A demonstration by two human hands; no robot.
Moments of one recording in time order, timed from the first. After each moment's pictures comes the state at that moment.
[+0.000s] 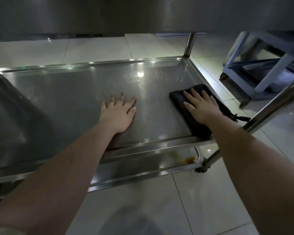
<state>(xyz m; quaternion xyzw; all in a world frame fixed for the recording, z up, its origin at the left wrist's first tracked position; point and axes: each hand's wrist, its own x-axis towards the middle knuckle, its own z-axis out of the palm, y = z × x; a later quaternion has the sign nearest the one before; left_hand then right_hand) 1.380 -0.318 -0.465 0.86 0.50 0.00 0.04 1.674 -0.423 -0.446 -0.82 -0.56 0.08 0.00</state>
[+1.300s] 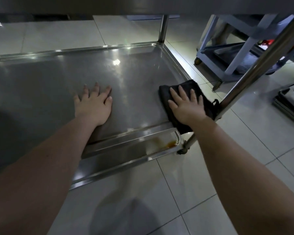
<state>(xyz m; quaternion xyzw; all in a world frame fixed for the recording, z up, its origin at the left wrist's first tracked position) 1.382 -0.317 -0.466 0.85 0.53 0.02 0.03 1.641 -0.476 -0.445 -0.87 -0.48 0.09 0.01</state>
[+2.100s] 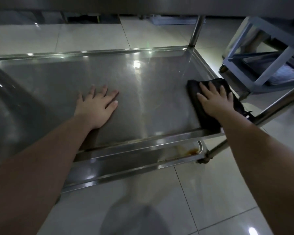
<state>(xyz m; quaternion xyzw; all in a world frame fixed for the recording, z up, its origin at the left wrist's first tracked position) 1.292 -0.278 -0.468 0.86 0.50 0.02 0.03 1.667 -0.415 -0.445 -0.89 -0.44 0.10 0.01</state>
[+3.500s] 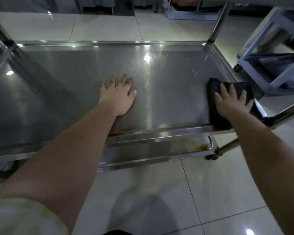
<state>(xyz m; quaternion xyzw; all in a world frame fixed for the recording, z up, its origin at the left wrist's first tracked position) 1.305 -0.286 -0.465 0.85 0.53 0.02 0.04 1.633 -0.427 -0.443 -0.92 -0.37 0.10 0.01</state>
